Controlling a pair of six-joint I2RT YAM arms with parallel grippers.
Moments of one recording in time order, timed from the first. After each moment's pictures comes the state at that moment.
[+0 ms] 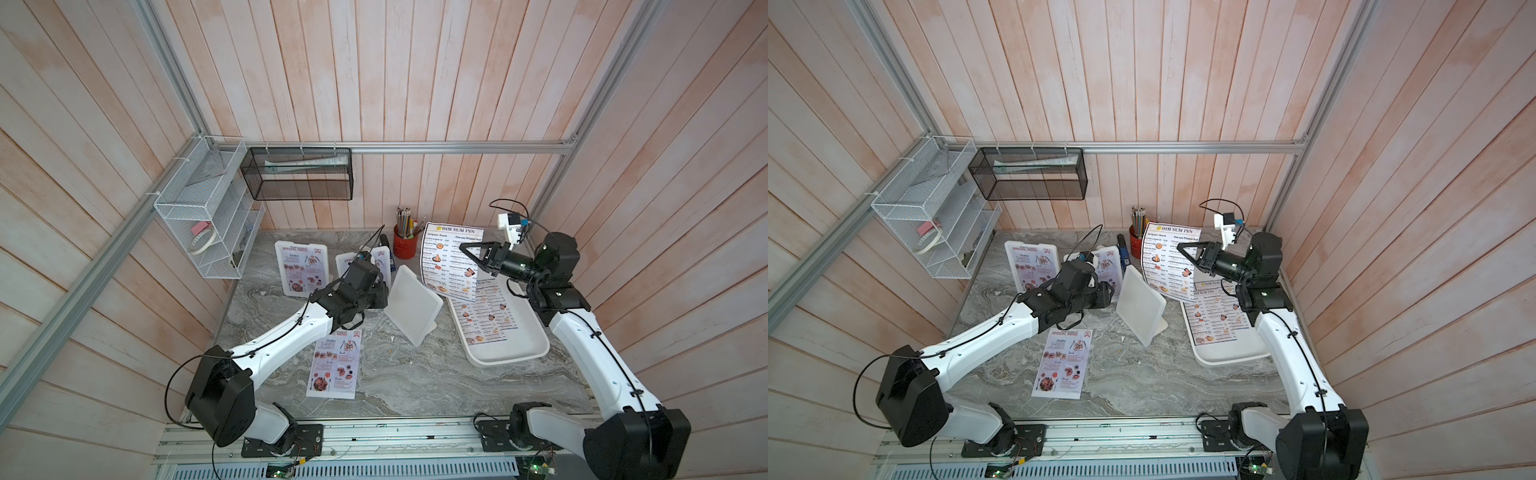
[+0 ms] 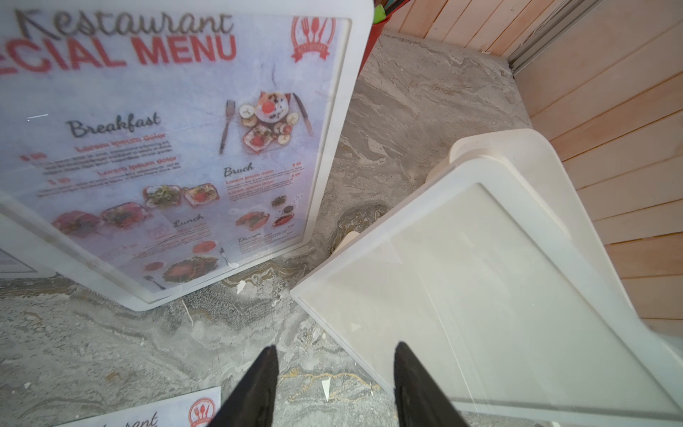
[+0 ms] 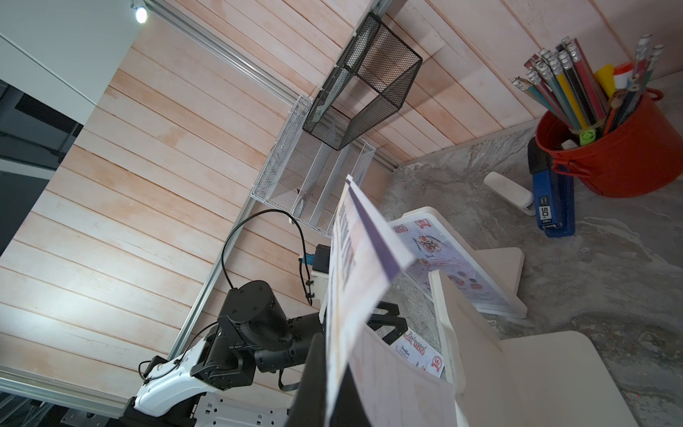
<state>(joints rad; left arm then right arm) -0.68 1.46 1.13 -0.40 -0.09 -0.55 0.10 1.18 1.04 0.07 -0.98 0.96</state>
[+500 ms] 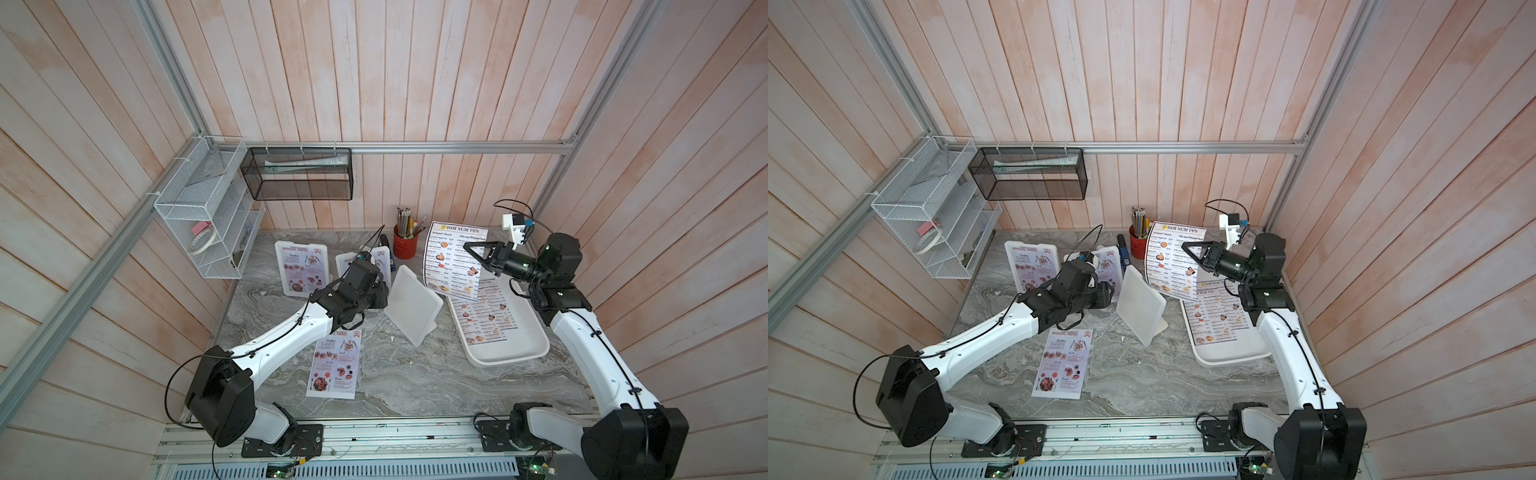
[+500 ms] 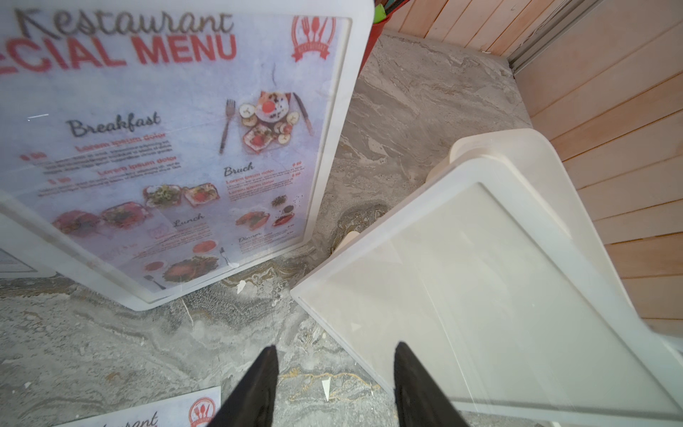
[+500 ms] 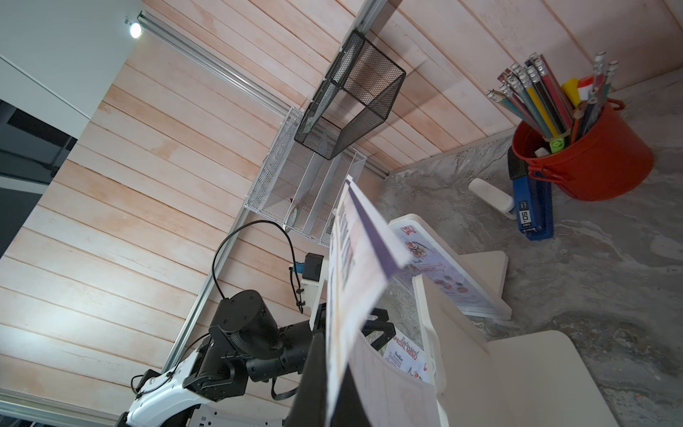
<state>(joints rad) -0.68 1.46 1.13 -0.41 -0.09 -0.55 0.05 1.18 1.03 0.09 -0.98 0.97</state>
